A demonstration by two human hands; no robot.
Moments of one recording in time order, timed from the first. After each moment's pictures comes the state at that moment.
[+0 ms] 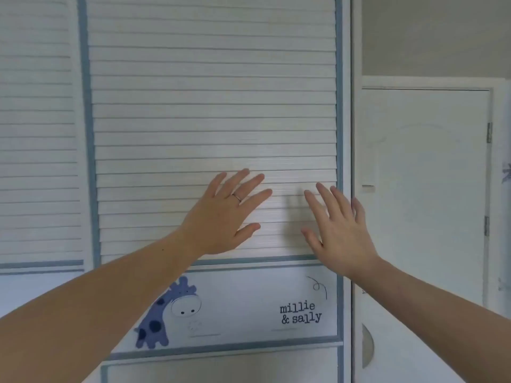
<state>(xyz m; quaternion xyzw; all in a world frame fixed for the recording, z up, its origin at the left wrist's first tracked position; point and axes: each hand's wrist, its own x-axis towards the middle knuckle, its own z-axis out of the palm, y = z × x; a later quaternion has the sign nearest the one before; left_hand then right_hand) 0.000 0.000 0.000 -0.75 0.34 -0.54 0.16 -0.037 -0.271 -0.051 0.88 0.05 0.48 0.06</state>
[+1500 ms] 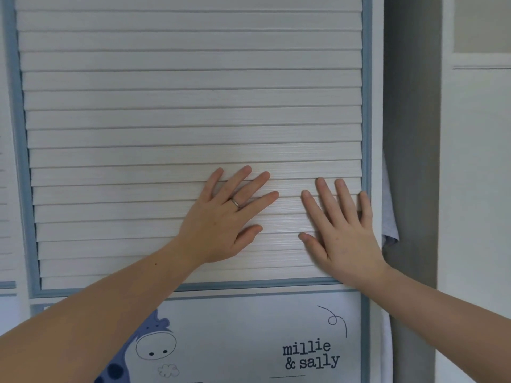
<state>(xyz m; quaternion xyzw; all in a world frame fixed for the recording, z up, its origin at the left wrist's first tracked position) 0.132 0.059 -0.018 -0.67 0.36 -0.63 0.15 0.093 -0.215 -0.066 0.80 0.11 0.58 0.12</state>
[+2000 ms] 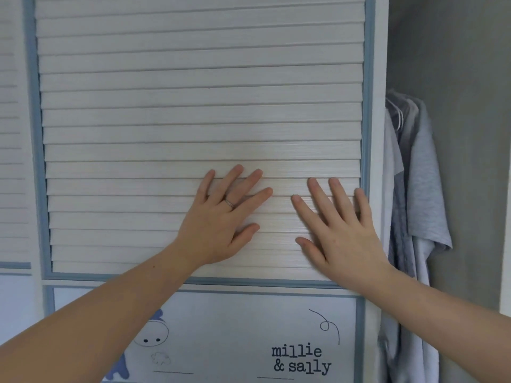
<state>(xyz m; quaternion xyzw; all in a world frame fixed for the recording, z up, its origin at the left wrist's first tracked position) 0.127 0.128 -0.029 -0.70 0.30 -0.63 0.13 0.097 -0.145 -0.058 0.78 0.17 0.59 0.15</state>
